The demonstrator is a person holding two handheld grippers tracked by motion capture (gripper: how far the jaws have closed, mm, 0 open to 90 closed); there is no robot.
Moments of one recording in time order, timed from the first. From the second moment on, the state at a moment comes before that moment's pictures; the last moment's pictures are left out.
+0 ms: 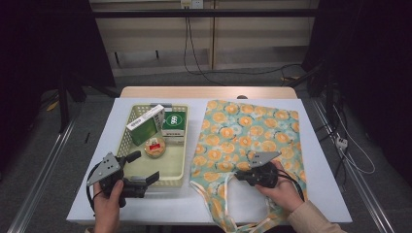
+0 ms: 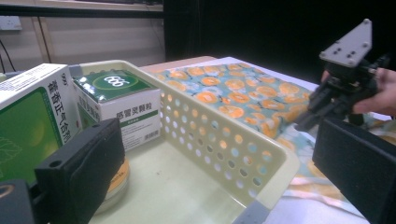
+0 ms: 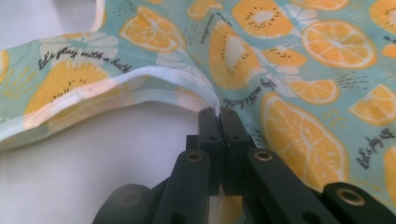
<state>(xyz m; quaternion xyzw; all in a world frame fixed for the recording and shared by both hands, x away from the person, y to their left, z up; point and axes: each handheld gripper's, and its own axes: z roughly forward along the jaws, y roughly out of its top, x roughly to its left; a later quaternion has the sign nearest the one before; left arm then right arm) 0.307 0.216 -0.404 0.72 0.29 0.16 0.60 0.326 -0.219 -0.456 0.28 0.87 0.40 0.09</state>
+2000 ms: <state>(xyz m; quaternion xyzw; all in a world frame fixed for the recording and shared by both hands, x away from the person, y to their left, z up) 0.305 0.210 -0.402 0.73 0.28 0.15 0.60 0.292 -0.157 -0.412 0.21 0.86 0.46 -0.01</state>
